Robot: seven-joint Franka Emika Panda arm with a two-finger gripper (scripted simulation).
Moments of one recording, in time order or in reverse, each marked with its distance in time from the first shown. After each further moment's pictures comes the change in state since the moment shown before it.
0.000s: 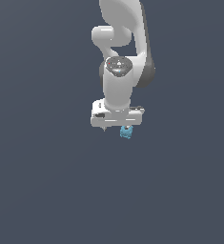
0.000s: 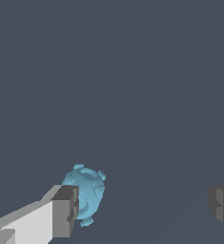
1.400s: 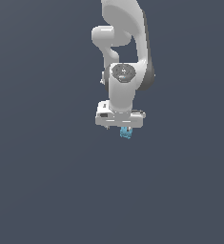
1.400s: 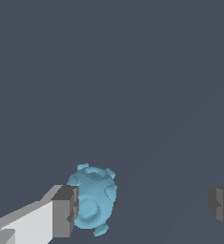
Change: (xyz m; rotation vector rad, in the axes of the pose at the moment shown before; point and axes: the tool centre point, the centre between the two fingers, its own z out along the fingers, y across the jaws) arm -0.019 -0.014 0.029 -0.011 -0.005 0.126
